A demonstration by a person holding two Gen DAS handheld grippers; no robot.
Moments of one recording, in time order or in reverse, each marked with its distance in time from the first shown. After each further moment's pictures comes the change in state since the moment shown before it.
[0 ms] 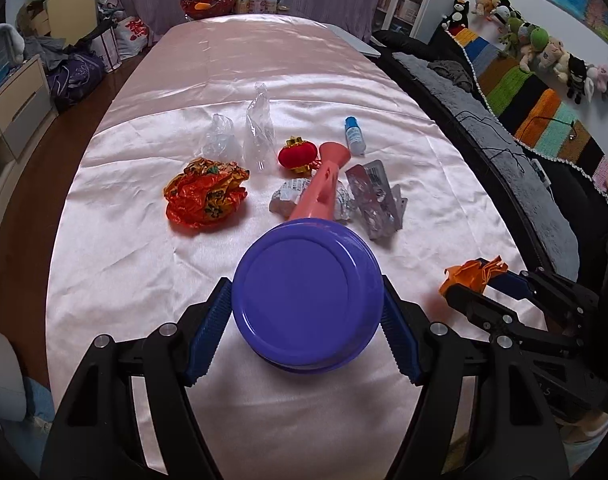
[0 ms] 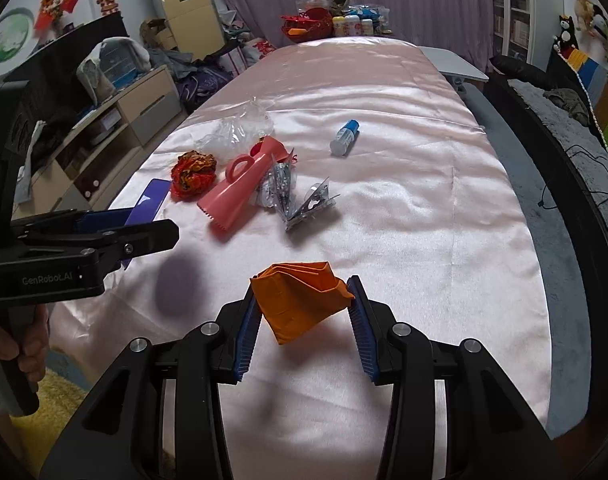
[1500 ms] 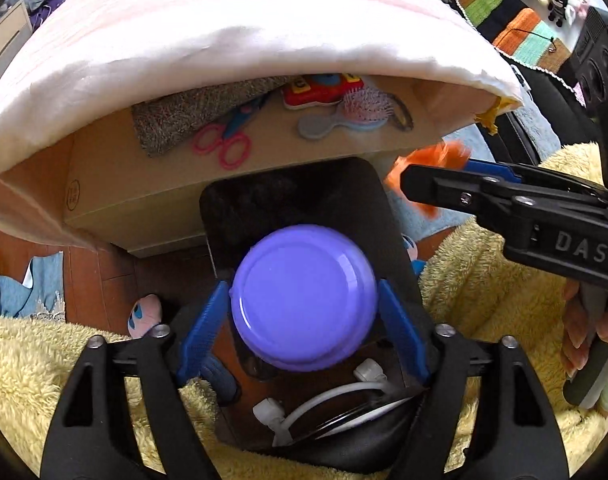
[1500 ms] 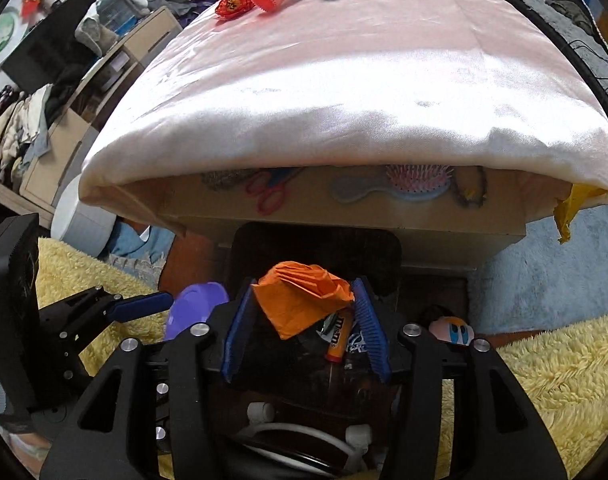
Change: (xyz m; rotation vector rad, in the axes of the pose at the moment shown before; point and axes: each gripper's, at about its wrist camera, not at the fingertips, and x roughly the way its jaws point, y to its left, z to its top) left arm -0.008 -0.045 -0.246 0.018 0.274 -0.050; right arm -0.030 0.036 -0.176 0.113 0.283 0.091
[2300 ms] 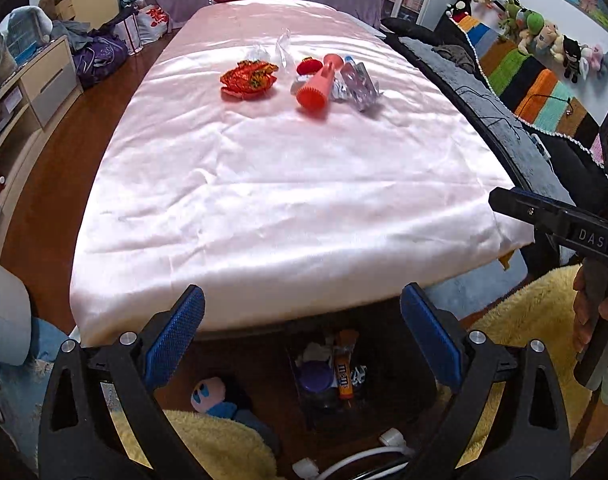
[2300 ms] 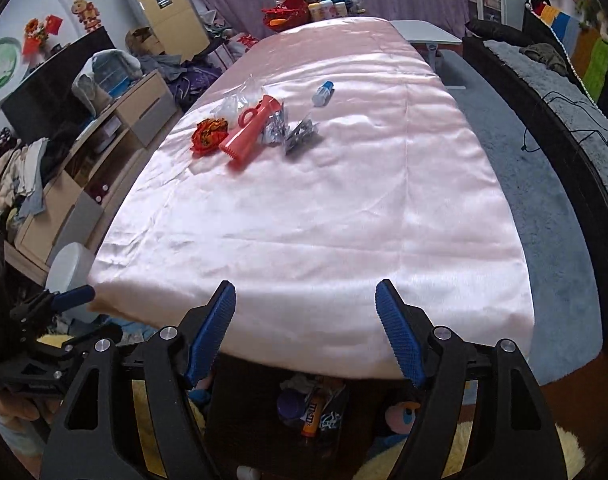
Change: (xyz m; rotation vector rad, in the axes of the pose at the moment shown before) left arm -0.092 0.044 0.094 -0.042 -0.242 0.107; right arm -0.065 -0.030 0.101 0.007 -0.236 -0.055
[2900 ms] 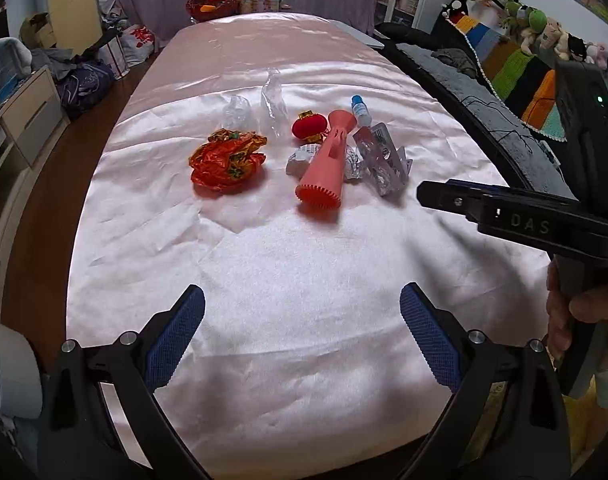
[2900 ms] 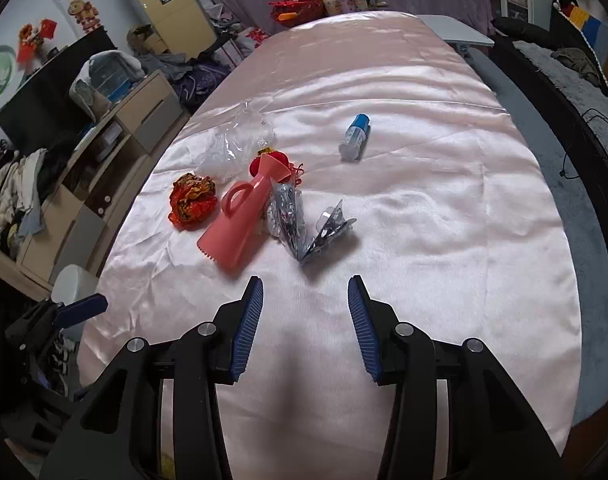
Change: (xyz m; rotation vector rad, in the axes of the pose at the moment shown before) left arm 0.065 -0.002 0.108 0.067 -0.016 0.005; right arm 0.099 0.012 0.111 -0.006 0.044 0.063
